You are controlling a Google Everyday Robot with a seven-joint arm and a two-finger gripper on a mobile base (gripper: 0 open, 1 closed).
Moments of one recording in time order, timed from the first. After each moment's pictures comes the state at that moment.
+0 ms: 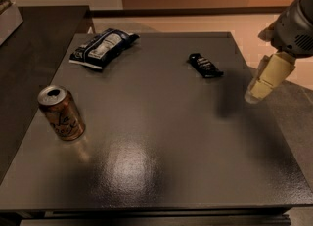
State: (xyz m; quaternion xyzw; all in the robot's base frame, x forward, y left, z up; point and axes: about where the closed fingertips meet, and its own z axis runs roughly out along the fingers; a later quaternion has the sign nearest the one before) arm 0.505 -0.224 0.943 -0.54 0.81 0.01 0.22
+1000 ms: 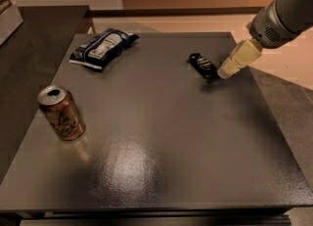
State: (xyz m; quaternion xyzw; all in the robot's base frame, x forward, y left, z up) arm 0.594 -0.215 0.925 -0.46 0.83 0.04 0.31
